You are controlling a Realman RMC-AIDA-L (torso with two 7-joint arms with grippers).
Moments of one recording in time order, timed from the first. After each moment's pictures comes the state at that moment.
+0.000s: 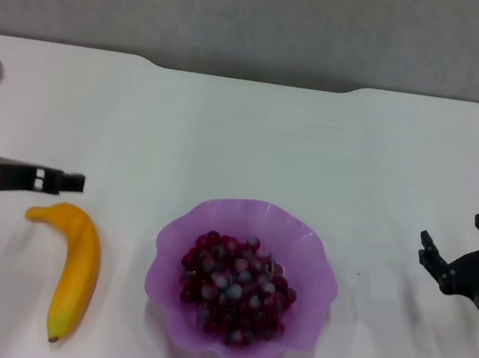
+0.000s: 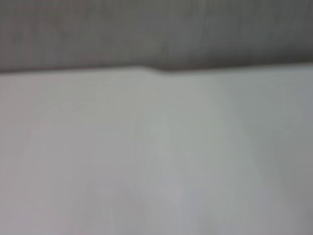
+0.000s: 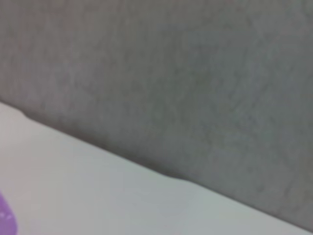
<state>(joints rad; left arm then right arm) -0.28 -2.04 -1.63 -1.38 2.74 -0.86 0.06 0.35 2.01 0.78 0.39 -2.34 -0.85 -0.23</state>
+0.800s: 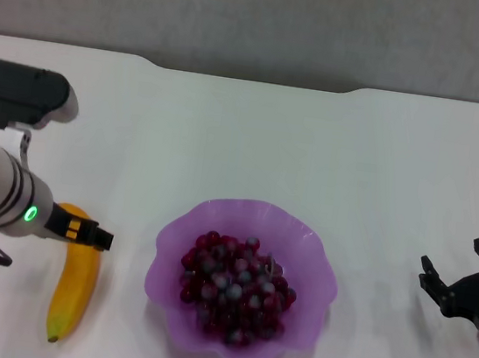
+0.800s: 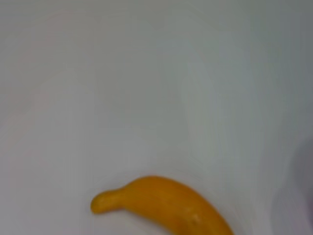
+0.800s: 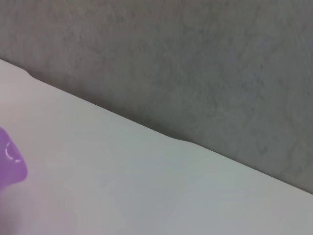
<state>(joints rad) -0.49 -2.04 -1.49 -1.27 2.87 -1.16 -0.22 0.33 2.02 0.78 0.39 -2.34 -0.77 -0.26</state>
